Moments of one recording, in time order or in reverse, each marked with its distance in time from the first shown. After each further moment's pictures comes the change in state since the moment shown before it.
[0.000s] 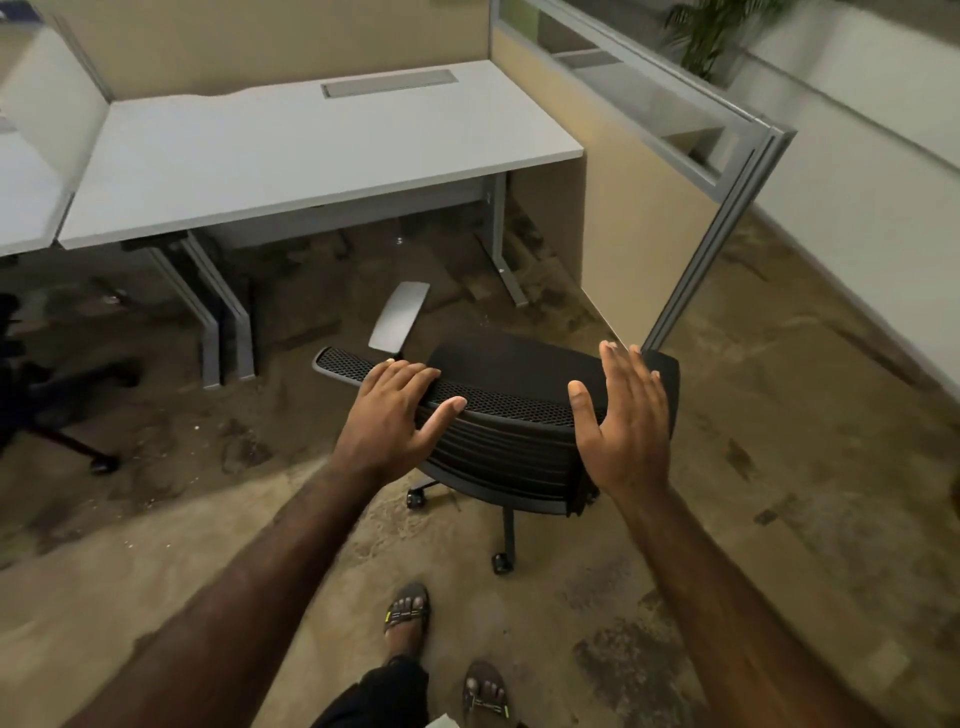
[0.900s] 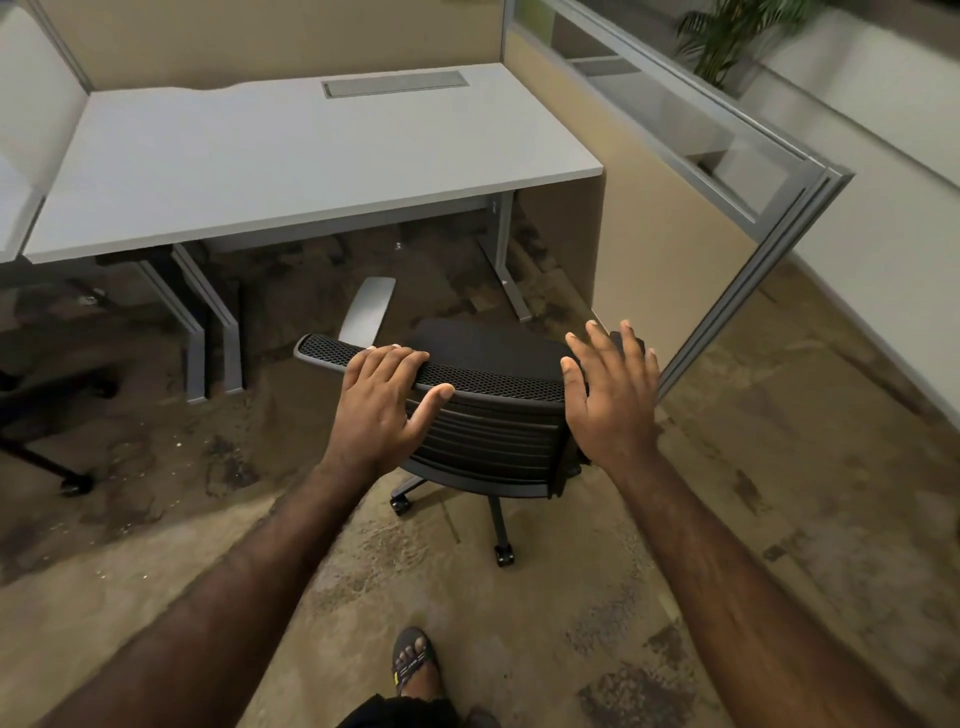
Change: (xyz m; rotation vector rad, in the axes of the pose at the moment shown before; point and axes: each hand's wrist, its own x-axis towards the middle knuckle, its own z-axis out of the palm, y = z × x) left_hand 0.101 -0.091 0.015 0.053 0.157 -0.032; right_hand 0.133 -0.037 0.073 -0.125 -0.102 -0.085
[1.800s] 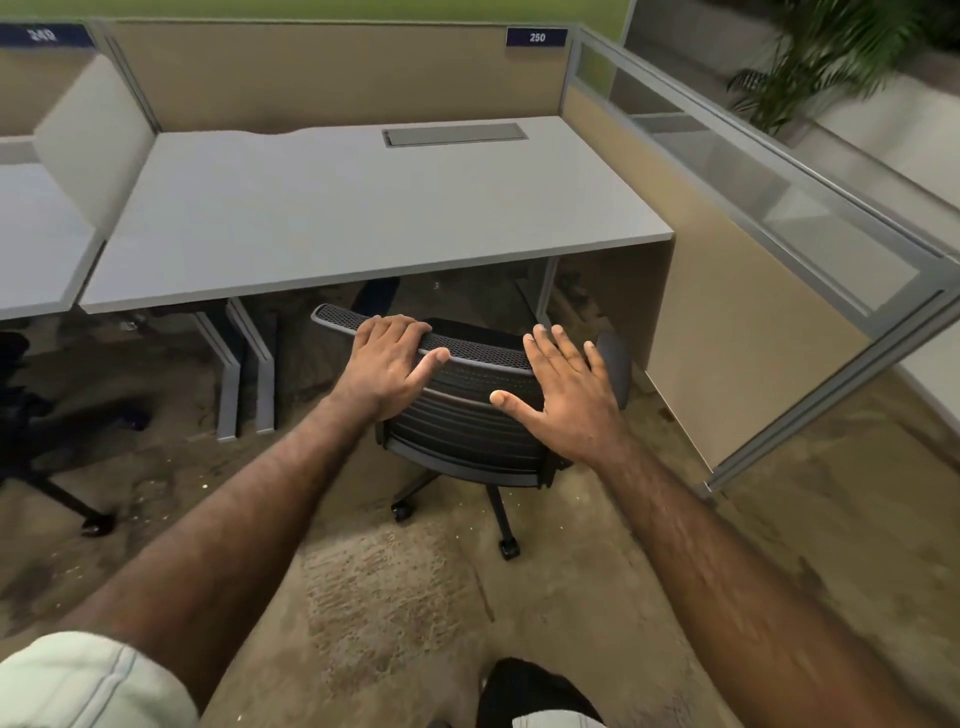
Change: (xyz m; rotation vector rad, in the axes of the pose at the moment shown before) left_hand 0.174 -0.188 0.016 0.034 -0.140 -0.034; right_hand 0.166 -0.111 0.116 -0.140 -0.344 -0.272
